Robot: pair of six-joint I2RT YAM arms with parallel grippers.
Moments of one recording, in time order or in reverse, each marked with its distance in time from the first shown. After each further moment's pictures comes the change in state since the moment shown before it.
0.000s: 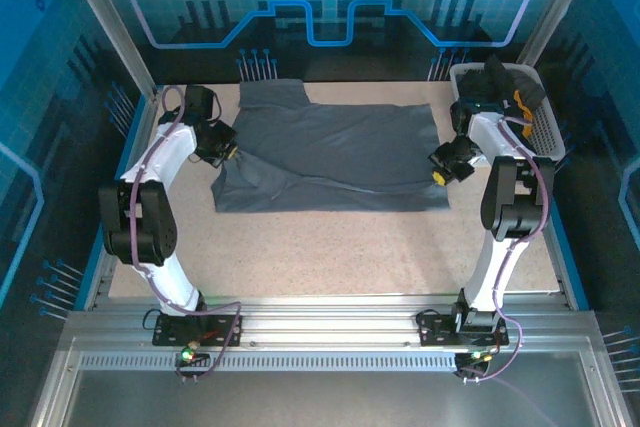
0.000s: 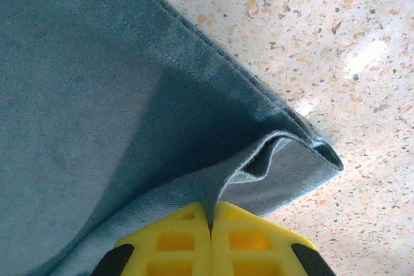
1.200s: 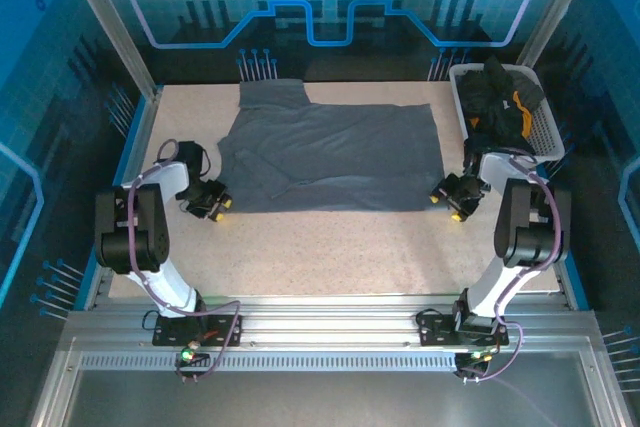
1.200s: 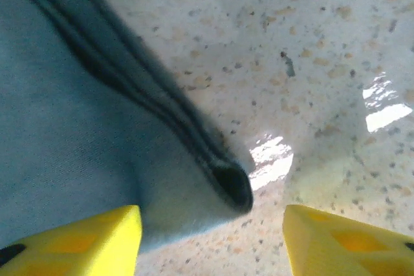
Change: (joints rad) left arm 0.115 -0.056 -0.454 0.087 0.060 0.039; right arm -0.082 -0.217 -0.500 0.357 -0.061 -0.265
